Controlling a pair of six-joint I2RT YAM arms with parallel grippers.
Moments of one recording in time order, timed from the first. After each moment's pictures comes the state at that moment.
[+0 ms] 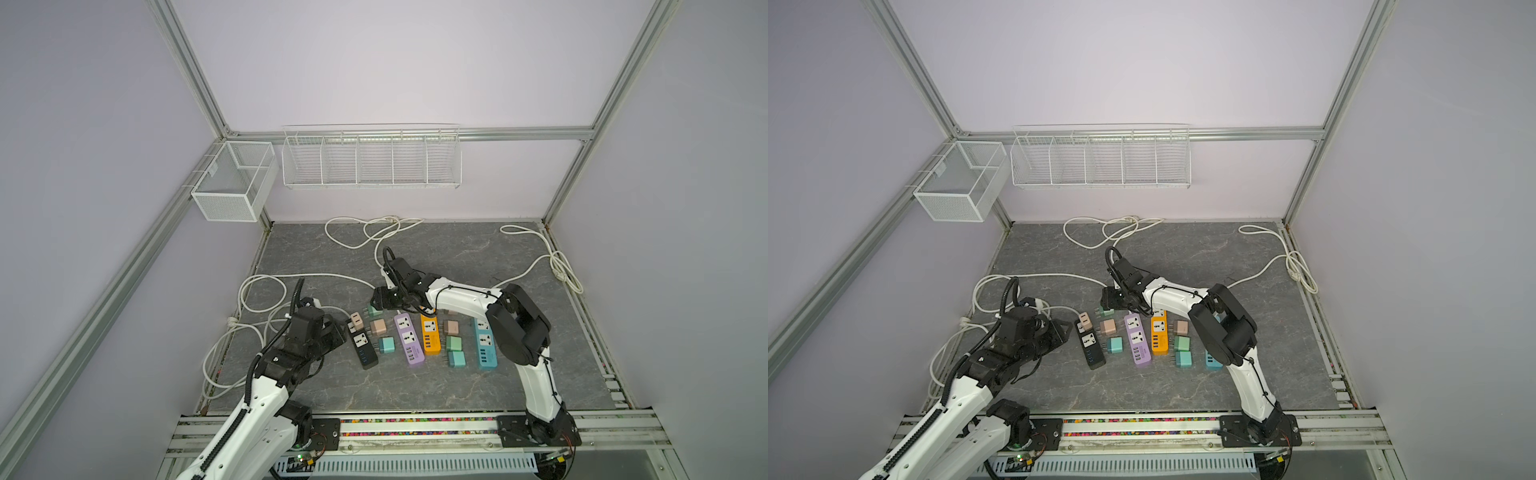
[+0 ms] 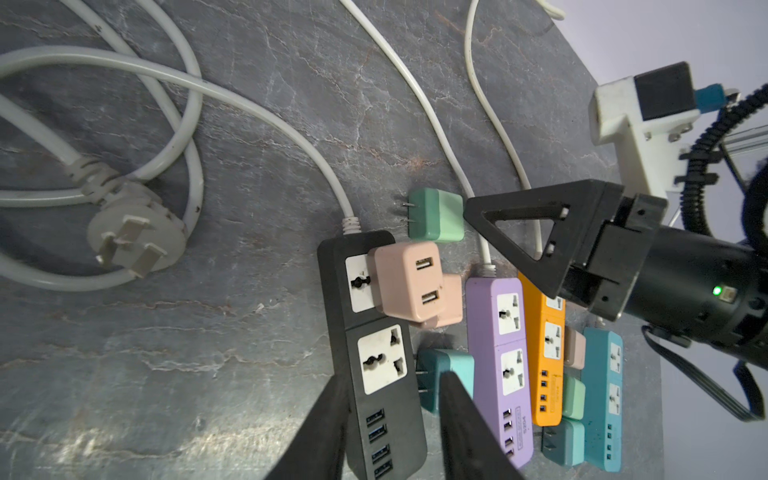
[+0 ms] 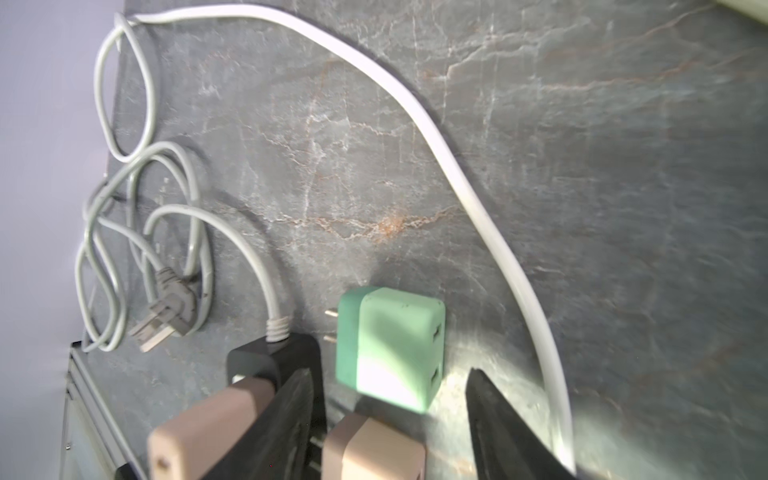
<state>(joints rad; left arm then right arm) -0.39 0.71 0.50 -0.52 0.08 -0.80 0.83 2.10 1.53 -0.34 -0.19 0.66</state>
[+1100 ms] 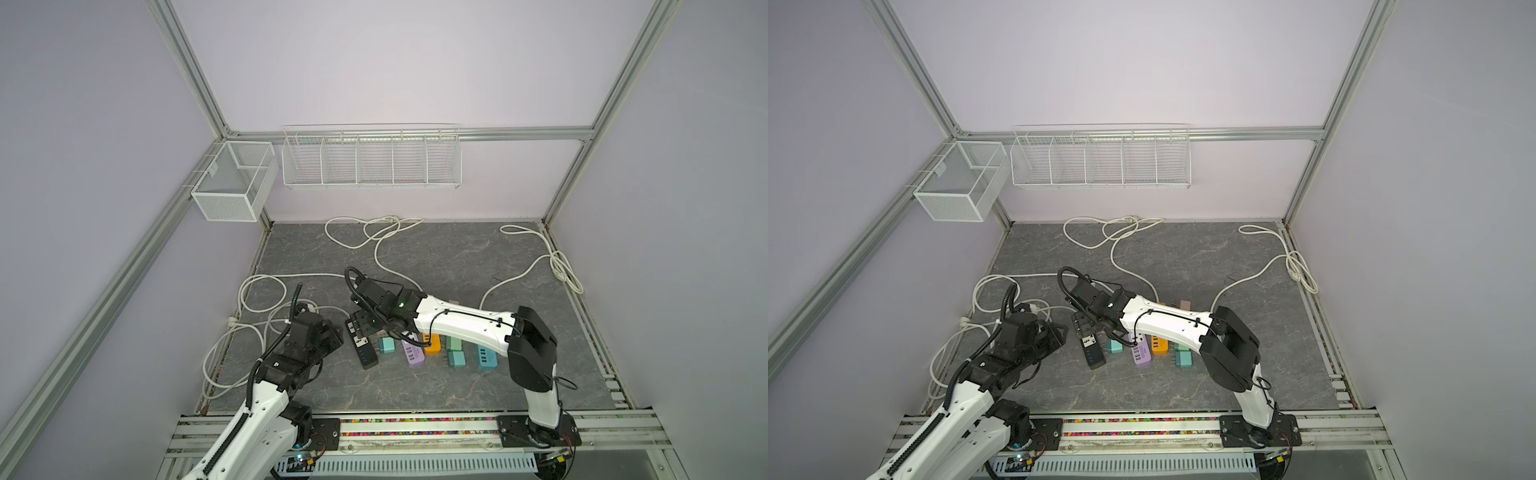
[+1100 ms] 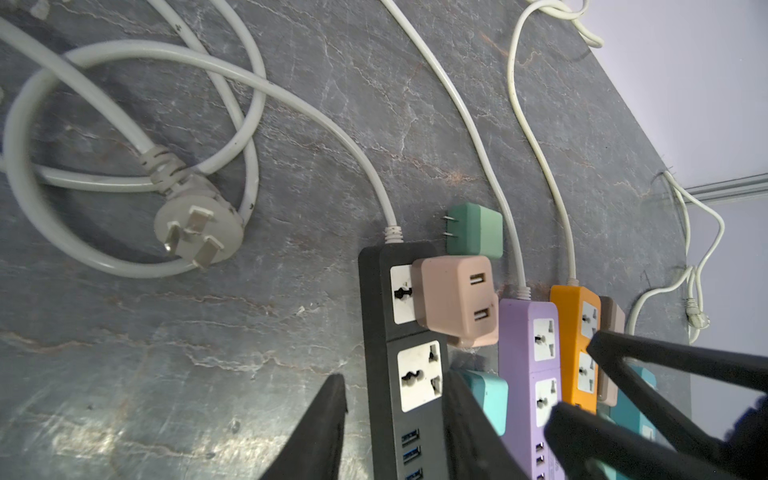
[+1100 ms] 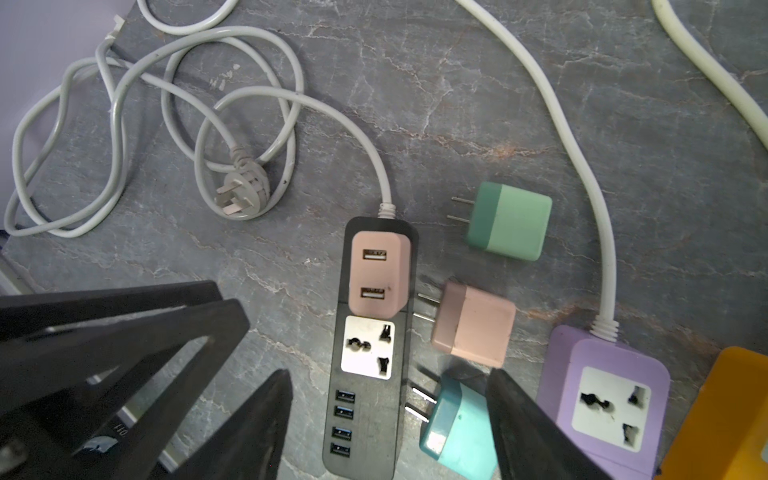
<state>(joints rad) -0.38 0.70 0.42 -0.48 0.01 -0.84 1.12 2.00 1.67 -0.64 0.14 0.56</state>
